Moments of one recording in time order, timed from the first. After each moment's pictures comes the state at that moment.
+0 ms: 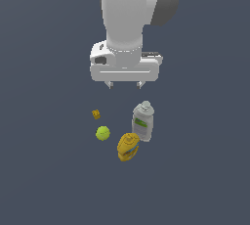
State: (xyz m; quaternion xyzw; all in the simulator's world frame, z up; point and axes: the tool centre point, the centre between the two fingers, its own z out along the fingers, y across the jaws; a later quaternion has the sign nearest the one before) arm -0.005 0.000 0.294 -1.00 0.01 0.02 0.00
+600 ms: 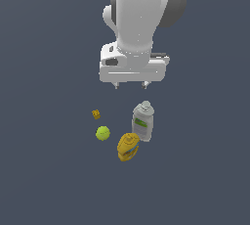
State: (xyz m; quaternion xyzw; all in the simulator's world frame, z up) arm -0.012 0.020 0.288 -1.00 -0.02 0.03 -0.01
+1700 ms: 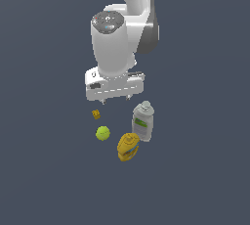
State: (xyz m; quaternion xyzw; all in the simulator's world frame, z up) arm -0.008 -0.035 0.215 -1.00 -0.10 0.02 0.00
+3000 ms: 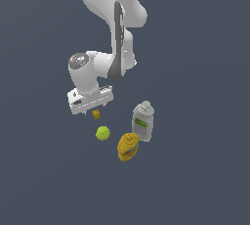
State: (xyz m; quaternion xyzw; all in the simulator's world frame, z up) arm -0.057 -0.150 0.079 -0.97 -0.23 0.00 0.00
